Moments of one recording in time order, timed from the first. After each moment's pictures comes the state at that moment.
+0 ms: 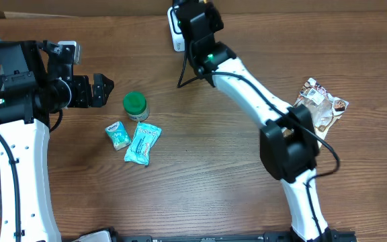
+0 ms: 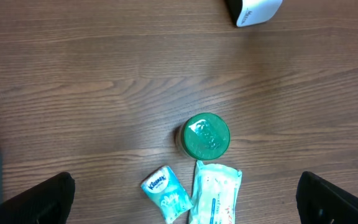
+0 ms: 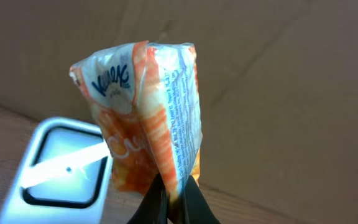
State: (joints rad) left arm 0.22 1.43 1.47 -1.00 0.32 0.16; right arm 0.55 2.31 2.00 -0.05 0.62 -0.35
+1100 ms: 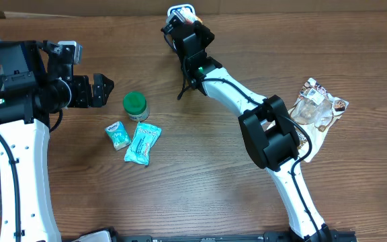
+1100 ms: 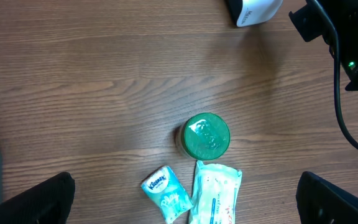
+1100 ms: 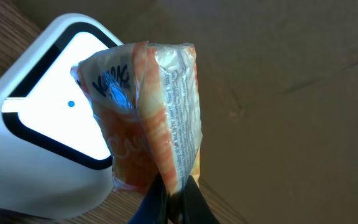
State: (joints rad) left arm 0.22 1.43 1.47 -1.00 0.32 0.16; right arm 0.56 2.50 2.00 0.08 0.66 -0.67
